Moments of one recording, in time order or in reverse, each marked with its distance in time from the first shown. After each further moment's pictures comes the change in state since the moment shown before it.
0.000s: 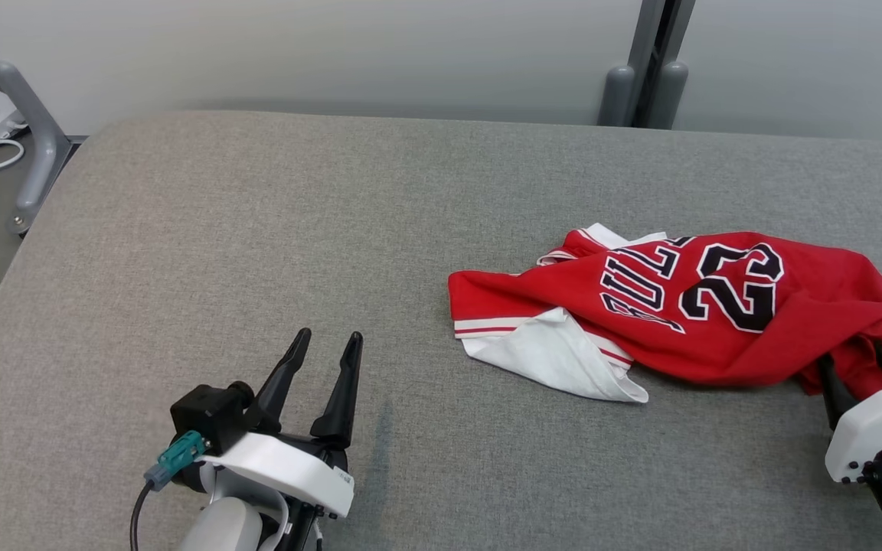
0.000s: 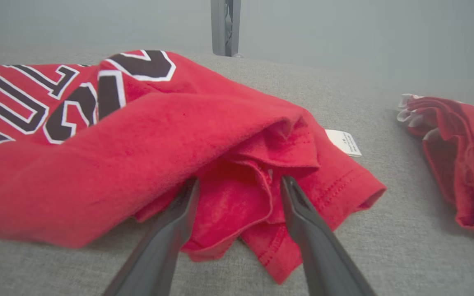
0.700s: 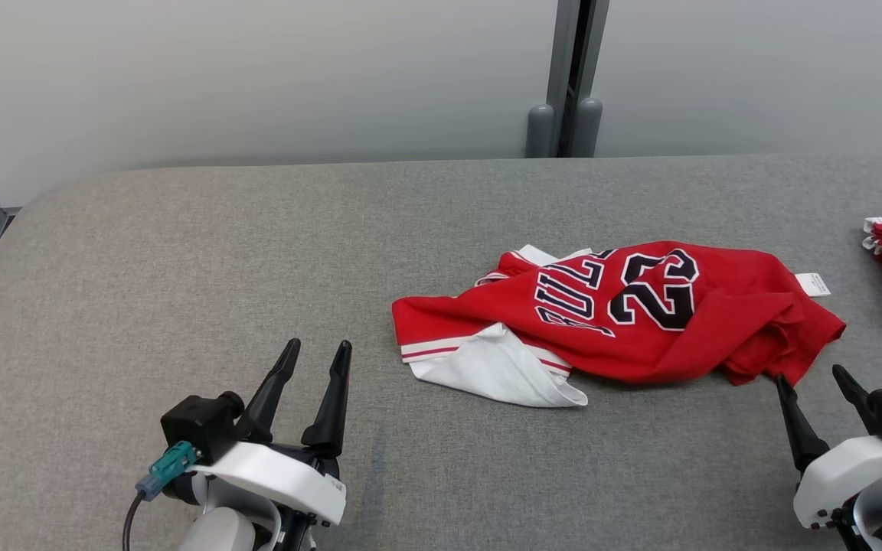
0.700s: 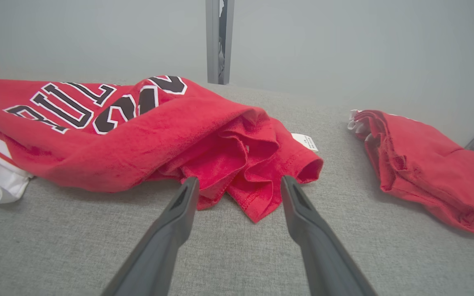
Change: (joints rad) left arm 0.021 0.000 0.026 0.003 -0.002 0.000 0.000; right arm 0.200 0.070 -0.117 -0.263 -0.151 0.000 0.000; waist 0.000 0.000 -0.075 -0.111
